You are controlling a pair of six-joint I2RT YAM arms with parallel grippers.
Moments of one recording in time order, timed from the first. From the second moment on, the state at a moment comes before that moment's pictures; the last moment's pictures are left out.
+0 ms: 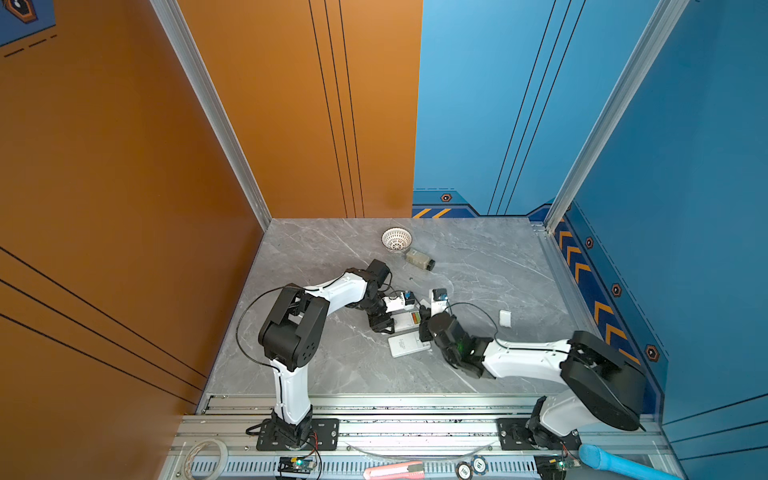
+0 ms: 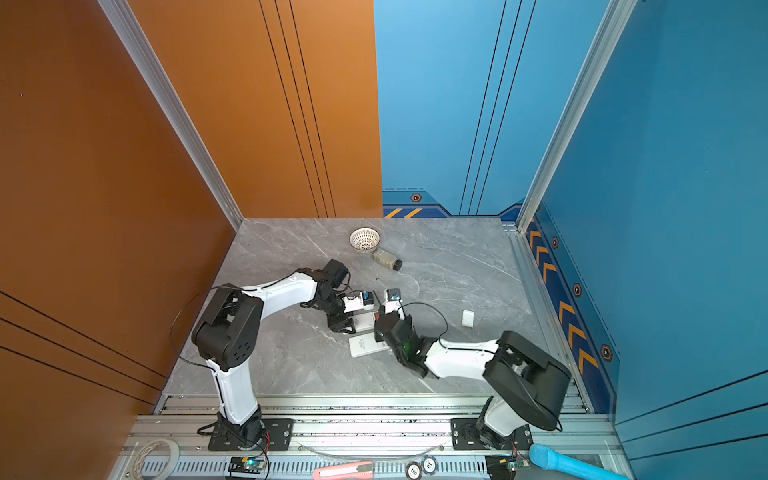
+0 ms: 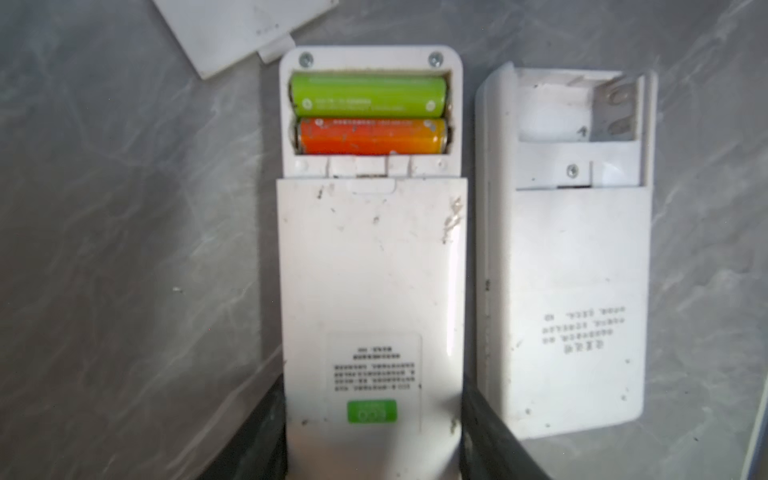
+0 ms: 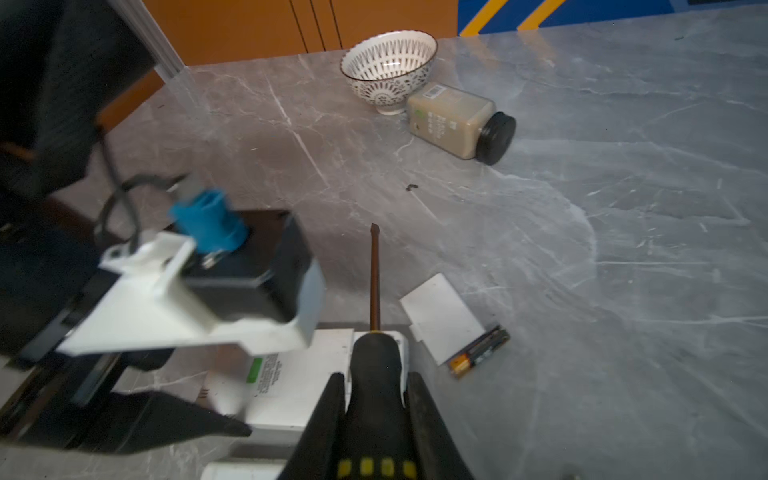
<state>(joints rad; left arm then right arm) -0.49 1.89 1.21 -0.71 0.35 0.81 0.88 1.48 0.65 0.25 0.43 0.54</state>
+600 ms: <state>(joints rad) -0.46 1.81 1.09 -0.56 0.22 0.78 0.62 1.59 1.26 -0.59 -0.24 0.35</state>
